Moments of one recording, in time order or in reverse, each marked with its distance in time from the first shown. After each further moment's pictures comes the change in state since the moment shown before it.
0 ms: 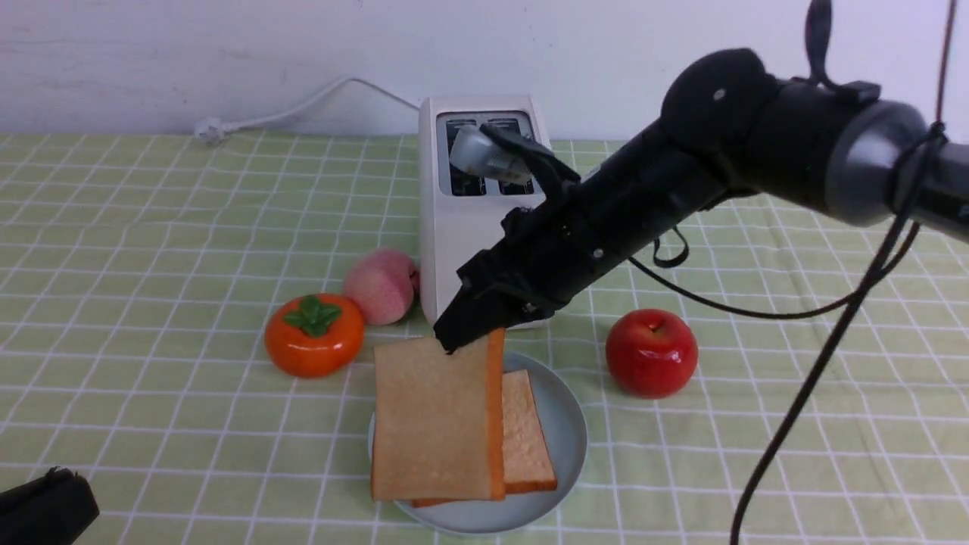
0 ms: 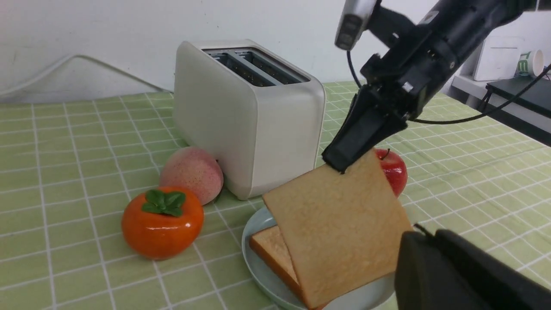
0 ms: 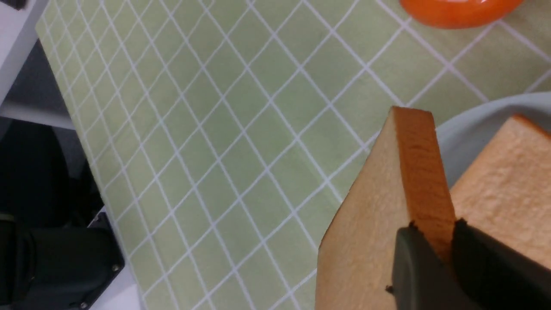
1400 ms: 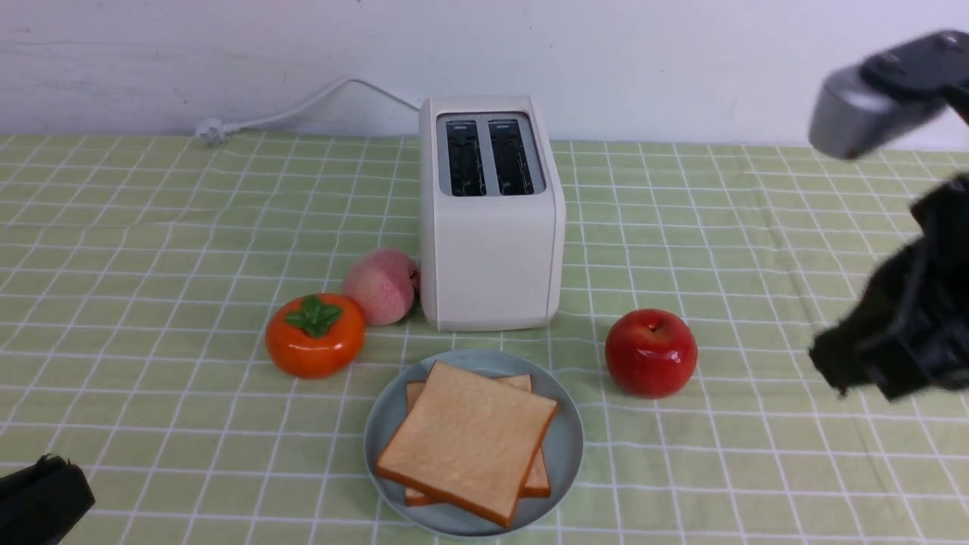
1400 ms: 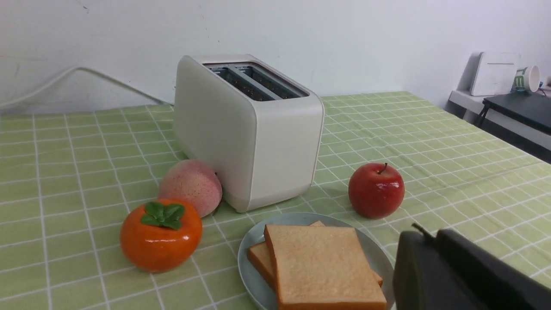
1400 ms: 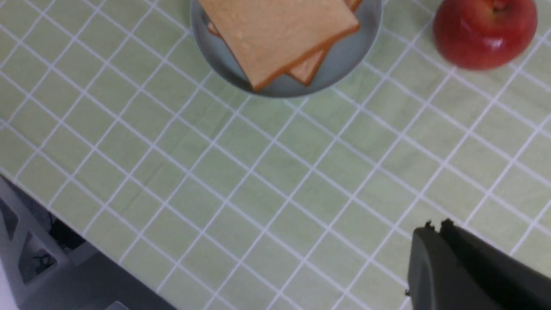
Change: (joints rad) right arm 0.000 -0.894 0.435 -0.656 0.239 0.452; left arm 0.000 -0.001 0.000 -0.007 -0.028 -0.003
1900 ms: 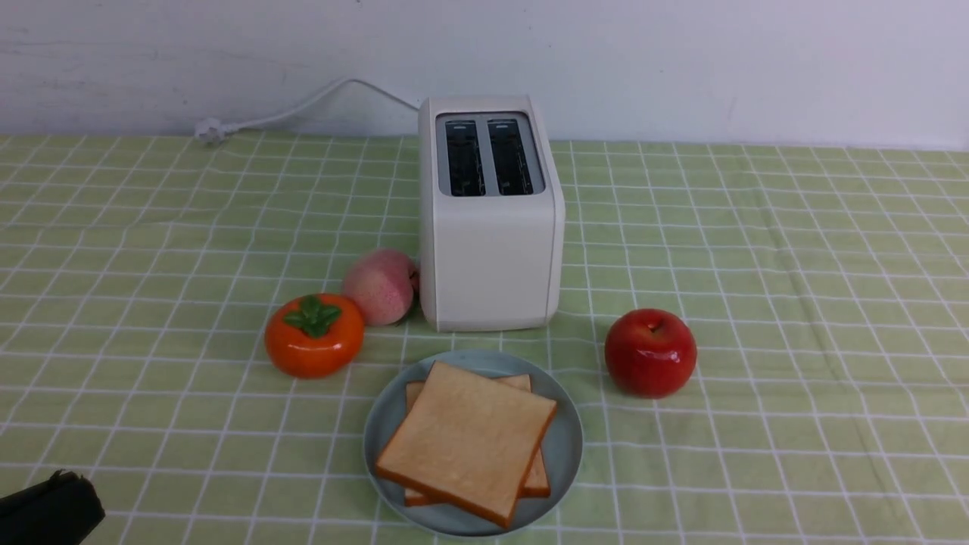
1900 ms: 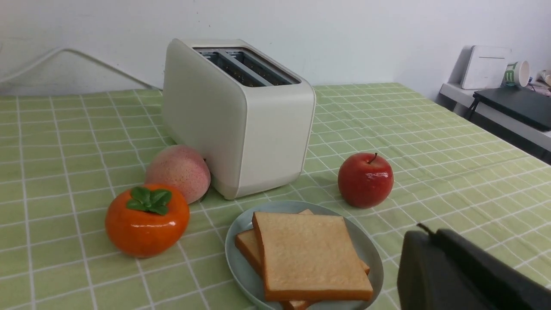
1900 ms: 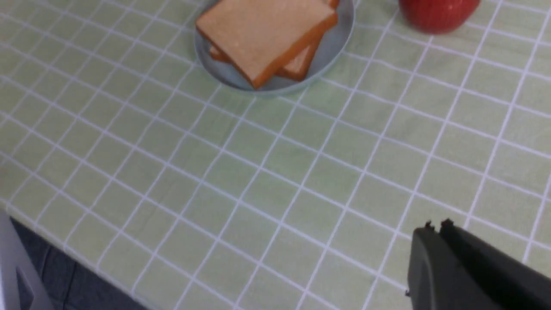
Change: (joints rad) right arm 0.000 -0.757 0.615 -0.006 -0.299 0.170; left arm 0.000 0.000 0.000 -0.033 0.027 0.000
